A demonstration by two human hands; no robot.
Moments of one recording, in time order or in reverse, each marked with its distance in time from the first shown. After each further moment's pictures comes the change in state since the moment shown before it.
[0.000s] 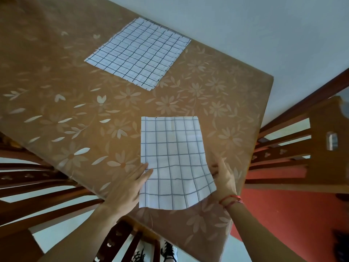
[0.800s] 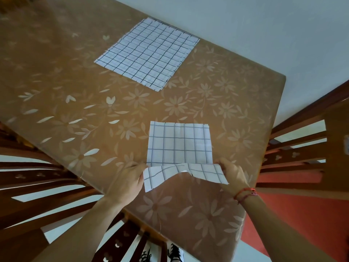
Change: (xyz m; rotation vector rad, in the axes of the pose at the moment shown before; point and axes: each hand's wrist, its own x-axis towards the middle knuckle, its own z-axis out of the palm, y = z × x) left_hand 0.017 -0.022 -0.012 -0.061 0.244 -0.107; right_hand 0.041 -0.023 -0.019 -0.027 0.236 -0.583
